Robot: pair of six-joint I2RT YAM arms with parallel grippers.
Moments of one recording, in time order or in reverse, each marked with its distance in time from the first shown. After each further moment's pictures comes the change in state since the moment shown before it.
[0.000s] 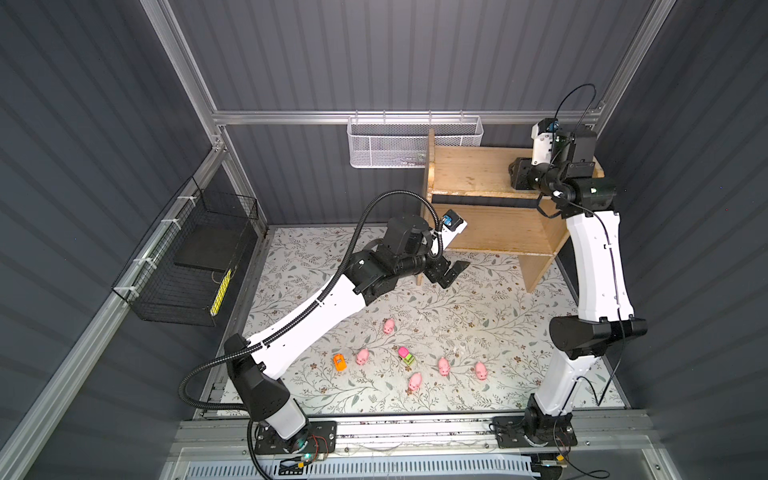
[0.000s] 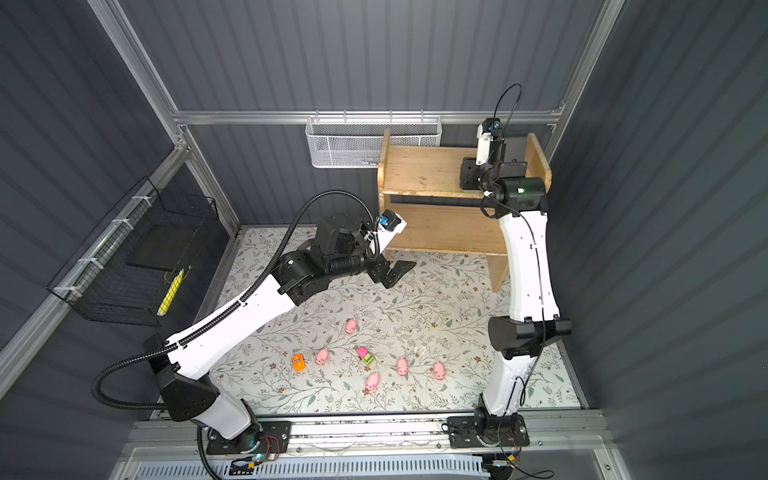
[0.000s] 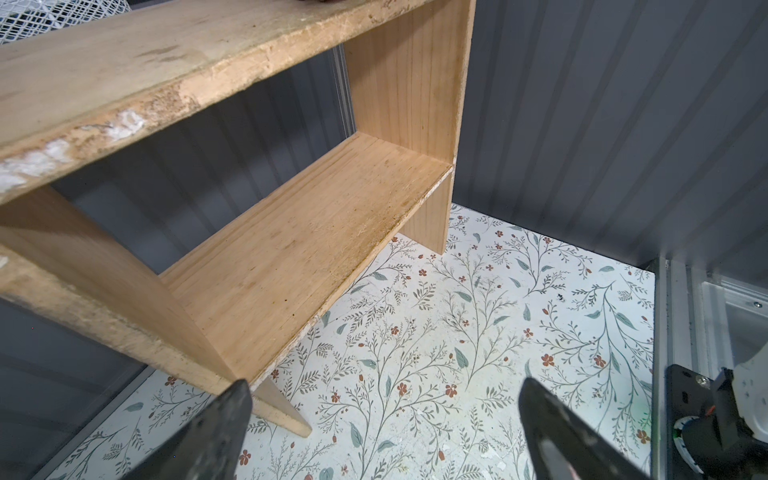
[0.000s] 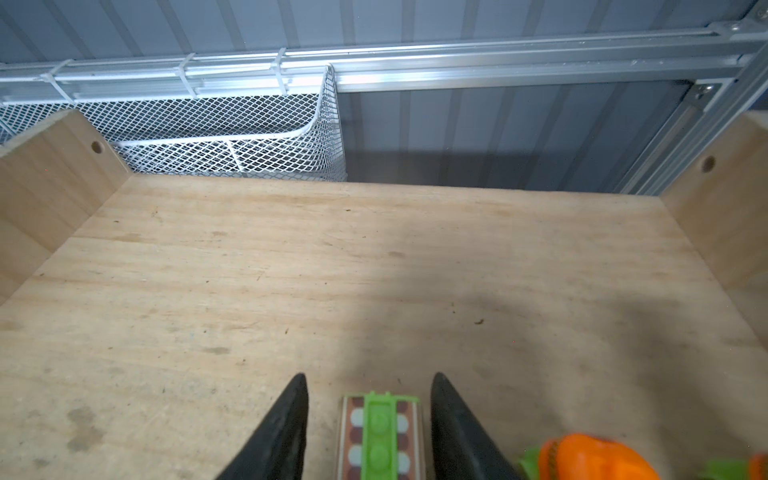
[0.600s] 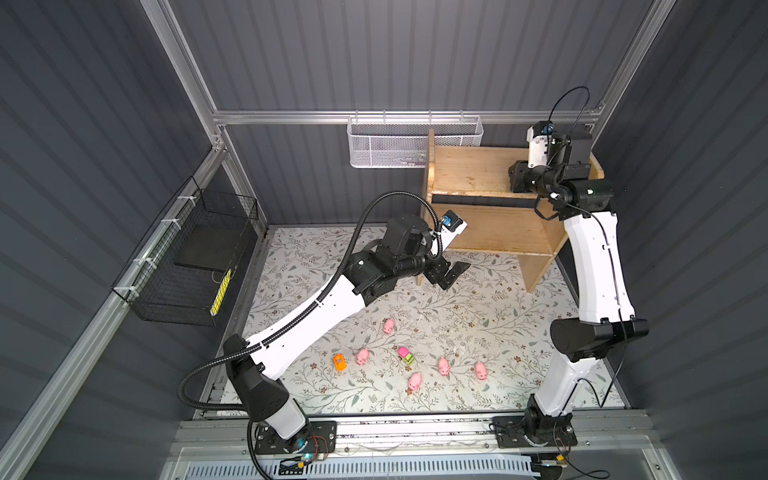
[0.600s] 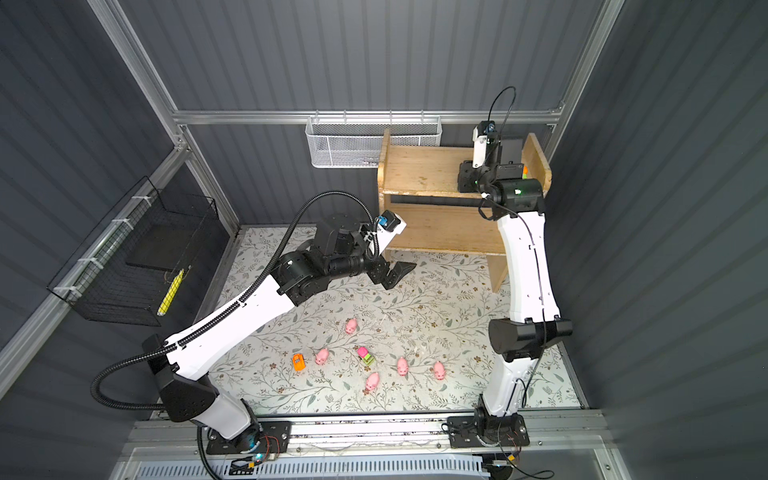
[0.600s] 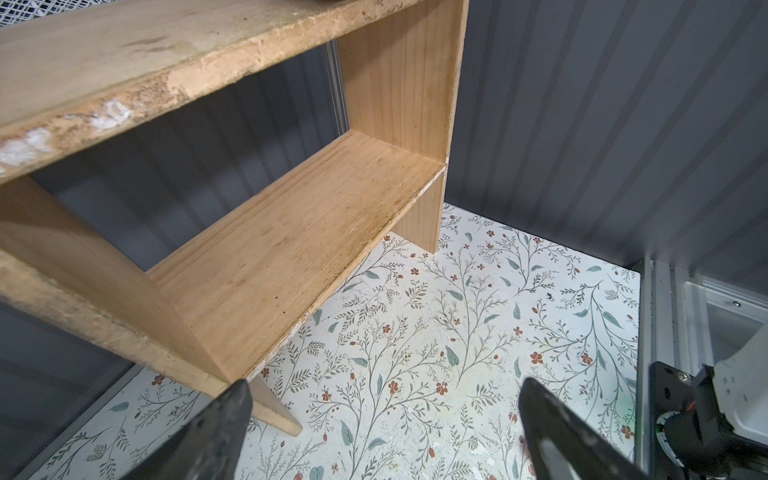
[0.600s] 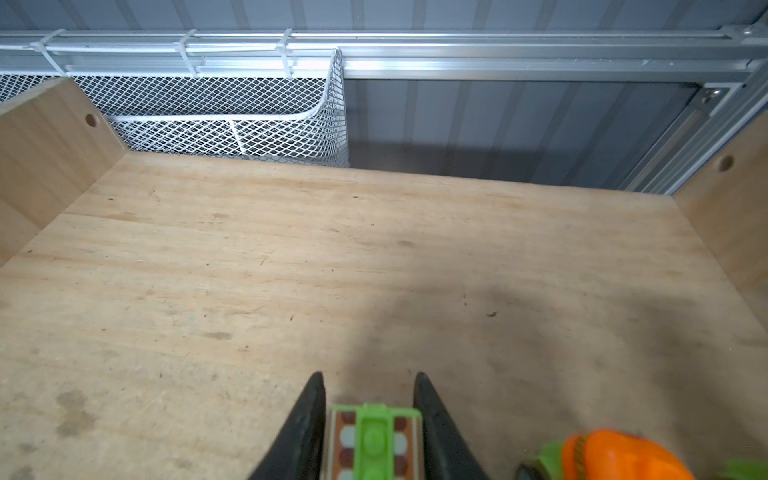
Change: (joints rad) left arm 0.000 -0.002 -0.005 -0.004 0.021 -0.018; right arm 0.010 -0.023 -0.060 0.018 0.018 -0.039
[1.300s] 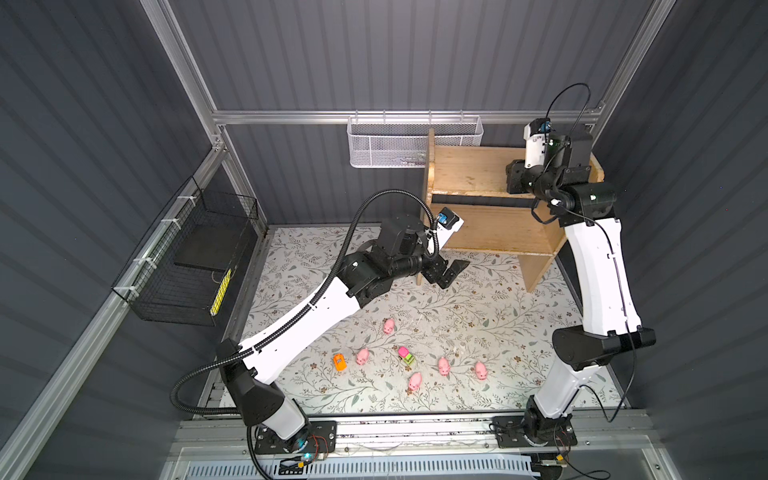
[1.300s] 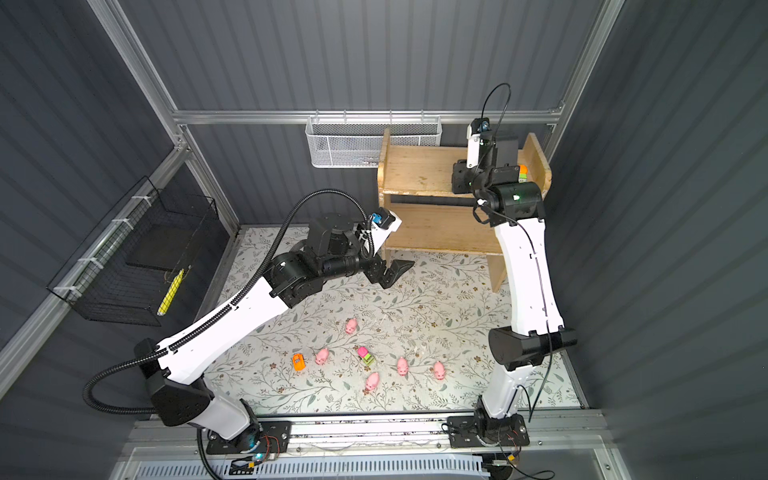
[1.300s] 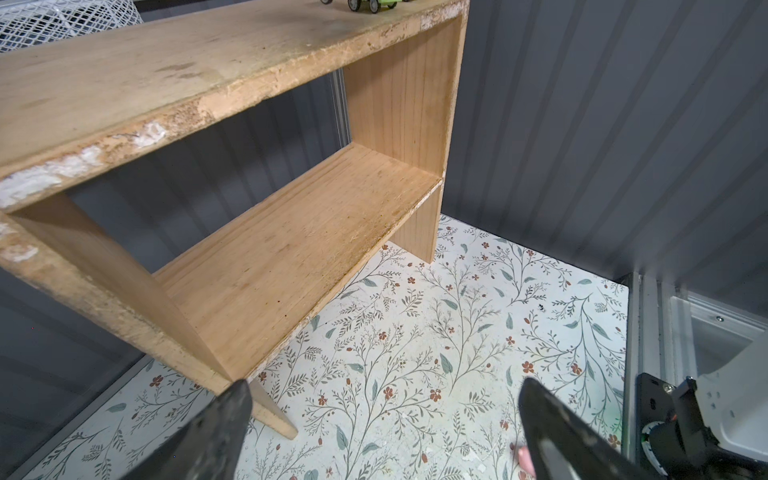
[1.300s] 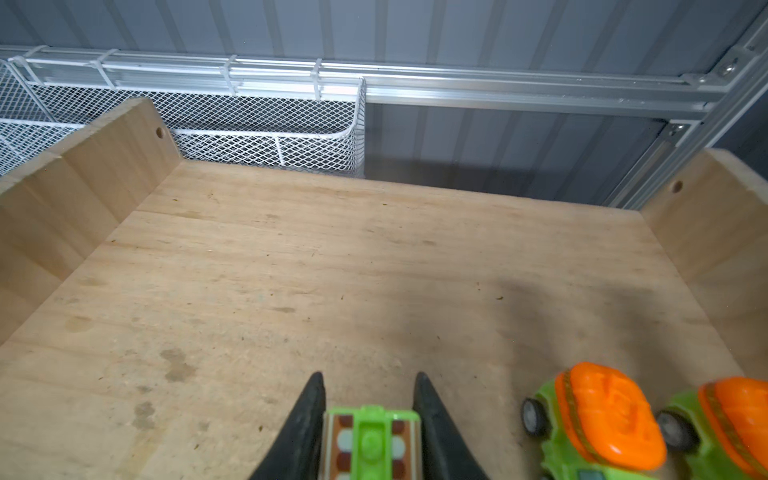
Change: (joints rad) left arm 0.000 -0.033 -0.014 0.005 0.002 -0.025; right arm 0.068 -0.061 -0.026 -0.003 0.074 -0.010
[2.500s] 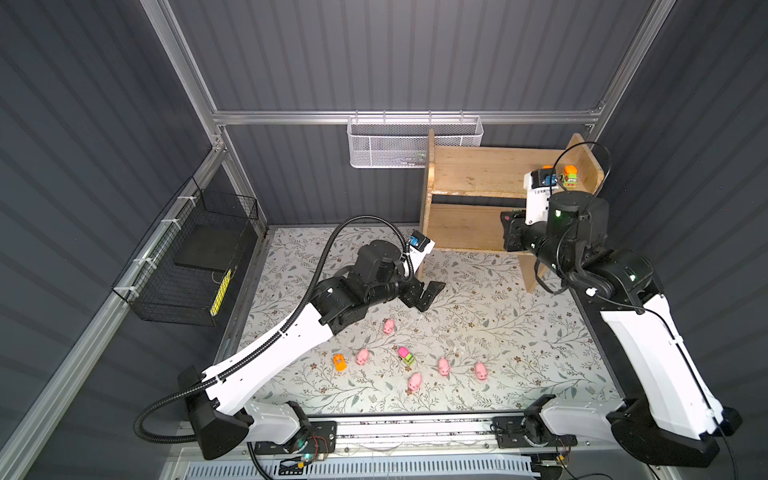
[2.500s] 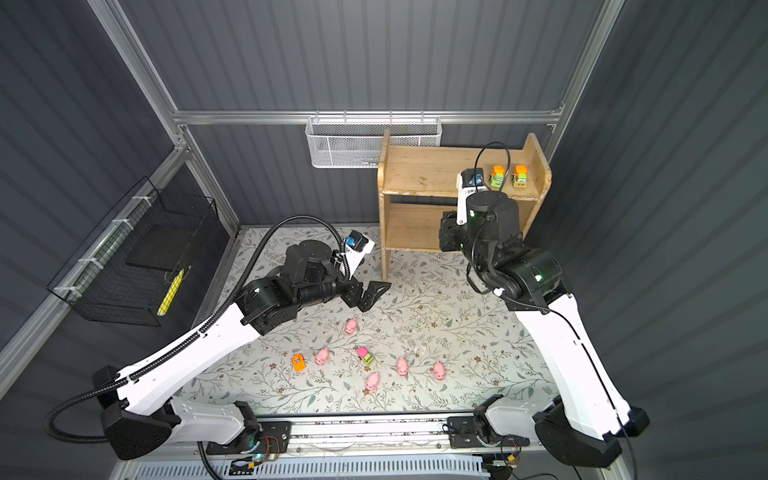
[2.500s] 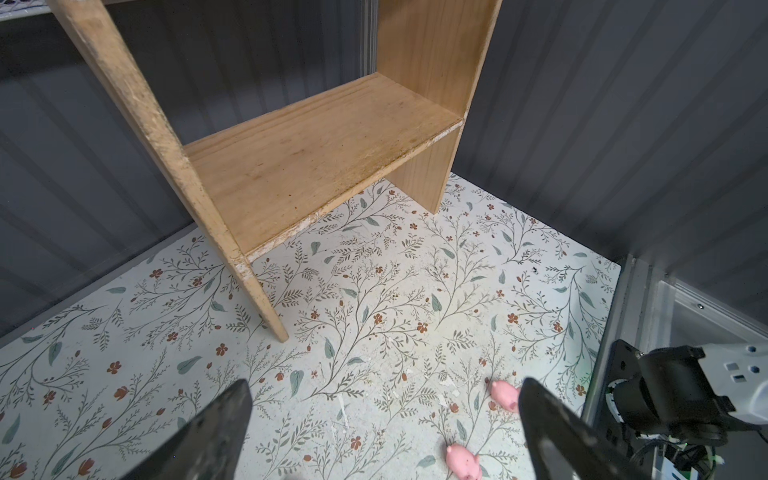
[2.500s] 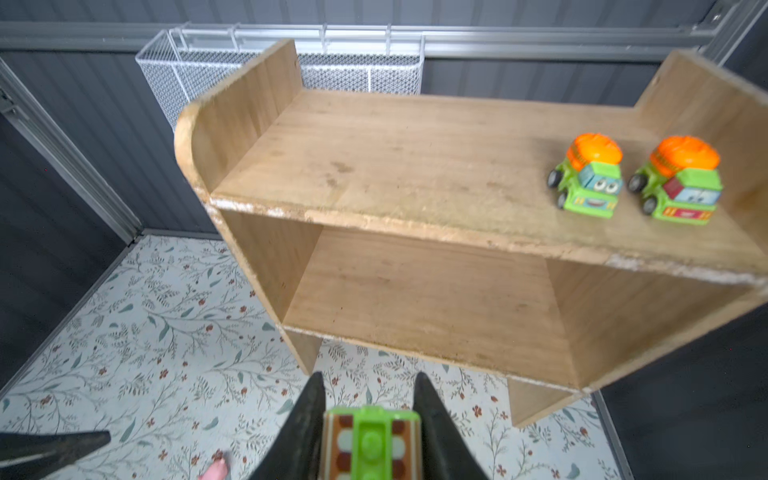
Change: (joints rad) left arm 0.000 -0.224 -0.309 0.005 -0.063 -0.134; right arm 0.344 -0.514 -0.538 0.051 0.269 0.126
